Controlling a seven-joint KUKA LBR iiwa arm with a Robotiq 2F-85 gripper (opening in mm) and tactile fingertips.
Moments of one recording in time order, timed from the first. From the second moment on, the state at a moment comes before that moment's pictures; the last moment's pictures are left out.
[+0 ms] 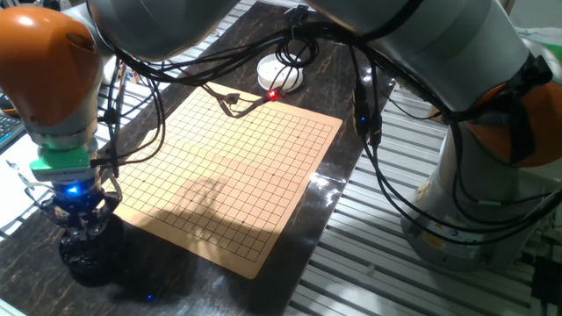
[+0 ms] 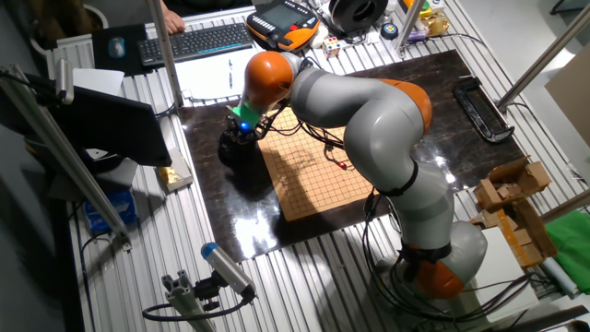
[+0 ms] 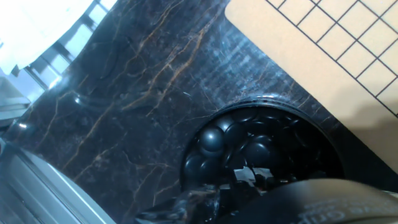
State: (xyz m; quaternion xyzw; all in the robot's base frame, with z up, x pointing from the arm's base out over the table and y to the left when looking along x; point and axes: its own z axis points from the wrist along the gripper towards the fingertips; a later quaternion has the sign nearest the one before) arm 0.630 0.369 0.085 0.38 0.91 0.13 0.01
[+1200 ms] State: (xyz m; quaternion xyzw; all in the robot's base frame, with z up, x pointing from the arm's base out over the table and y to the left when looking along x) arm 0.645 0.364 0.073 0.44 0.89 0.13 0.04
